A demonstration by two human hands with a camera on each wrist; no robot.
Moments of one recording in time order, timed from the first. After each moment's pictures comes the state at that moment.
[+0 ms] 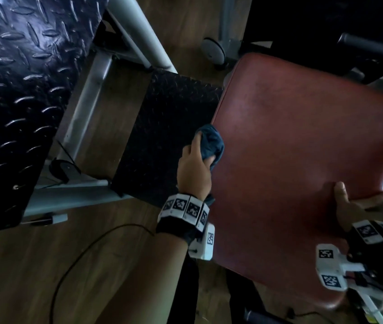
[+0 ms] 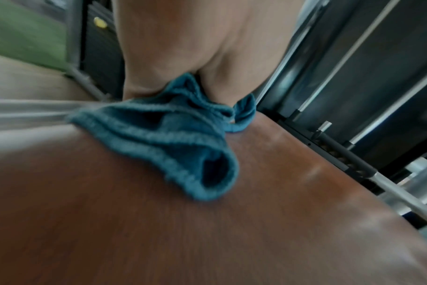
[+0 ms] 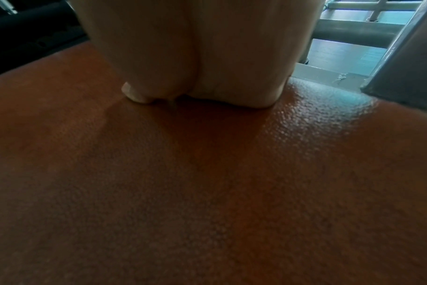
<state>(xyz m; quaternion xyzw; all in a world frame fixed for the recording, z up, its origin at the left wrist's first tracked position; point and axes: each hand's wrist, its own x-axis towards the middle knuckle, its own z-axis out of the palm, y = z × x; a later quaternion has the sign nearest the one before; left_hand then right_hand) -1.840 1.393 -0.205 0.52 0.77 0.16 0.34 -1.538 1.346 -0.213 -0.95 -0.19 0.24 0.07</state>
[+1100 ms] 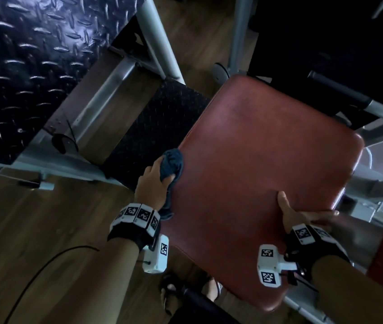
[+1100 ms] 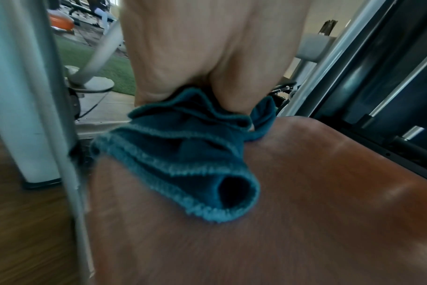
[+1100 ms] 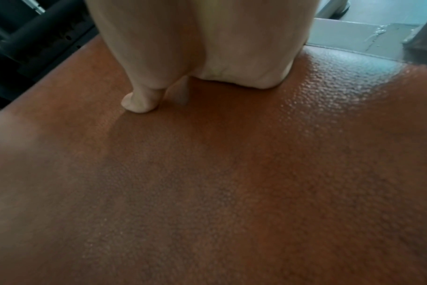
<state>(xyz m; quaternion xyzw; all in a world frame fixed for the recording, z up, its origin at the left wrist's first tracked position) -1.848 1.310 -0.206 0.45 0.84 0.09 0.29 -1.528 1.346 -0.189 -0.91 -0.21 0.37 0.01</state>
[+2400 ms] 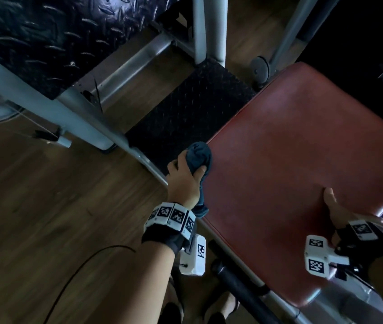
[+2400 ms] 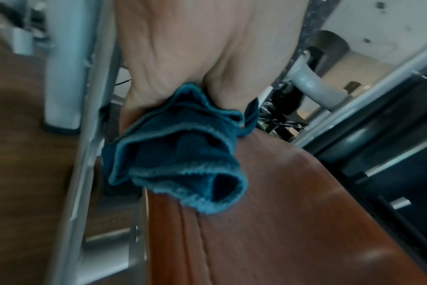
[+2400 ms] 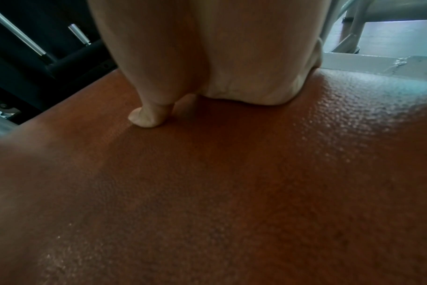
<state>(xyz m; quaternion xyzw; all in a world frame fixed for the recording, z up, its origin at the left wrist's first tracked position) -1.839 1.244 -0.208 0.29 0.84 0.27 0.36 -1.442 1.372 -0.302 -0.90 -0.26 0.33 -0.12</state>
